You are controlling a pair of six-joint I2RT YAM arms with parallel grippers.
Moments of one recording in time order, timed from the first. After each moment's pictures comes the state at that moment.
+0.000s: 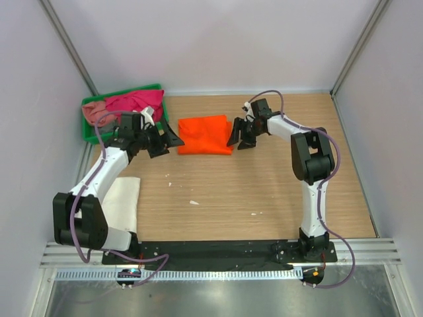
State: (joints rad) left arm -0.14 1.42 1.06 -0.38 0.48 -0.58; right arm 0.28 2.17 1.59 -0.47 -0.50 0.40
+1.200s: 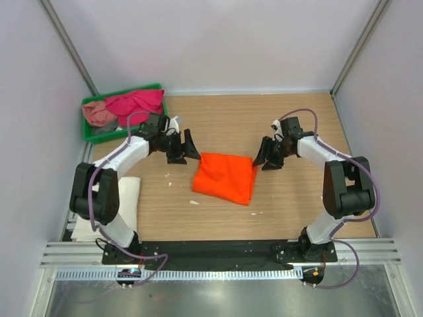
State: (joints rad) left arm -0.28 1.62 1.13 -0.47 0.58 -0.47; right arm 0.15 1.64 1.01 -0.54 -0.45 0.41
